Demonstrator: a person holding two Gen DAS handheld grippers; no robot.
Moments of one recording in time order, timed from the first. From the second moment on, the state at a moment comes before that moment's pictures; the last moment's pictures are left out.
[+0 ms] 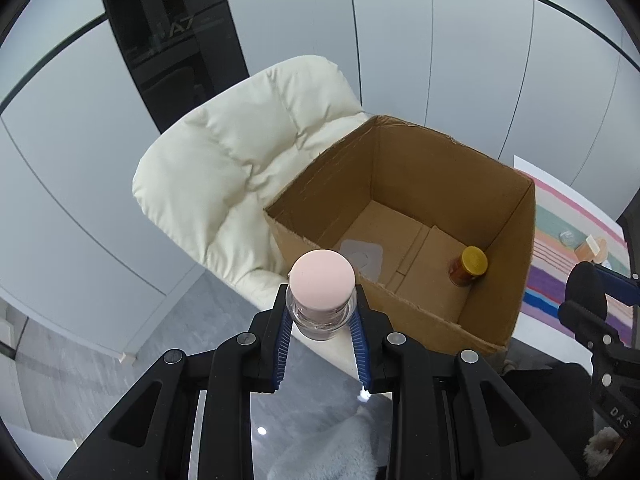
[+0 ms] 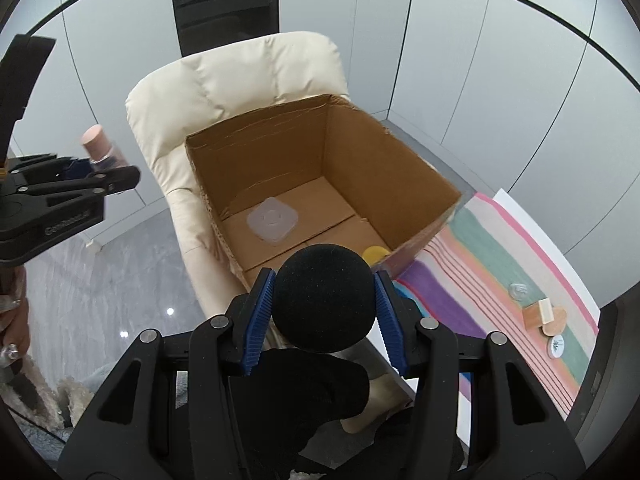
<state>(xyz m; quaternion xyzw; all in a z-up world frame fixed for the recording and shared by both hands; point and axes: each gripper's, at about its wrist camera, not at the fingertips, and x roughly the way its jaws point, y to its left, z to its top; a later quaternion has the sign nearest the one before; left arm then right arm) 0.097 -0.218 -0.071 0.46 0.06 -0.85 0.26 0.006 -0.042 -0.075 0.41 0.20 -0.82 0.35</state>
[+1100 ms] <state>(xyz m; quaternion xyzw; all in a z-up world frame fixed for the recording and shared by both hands) -0.012 -0.263 -0.113 0.45 0.07 -0.86 0.20 -0.076 -0.107 -0.111 0.42 0.20 -0.82 0.33</state>
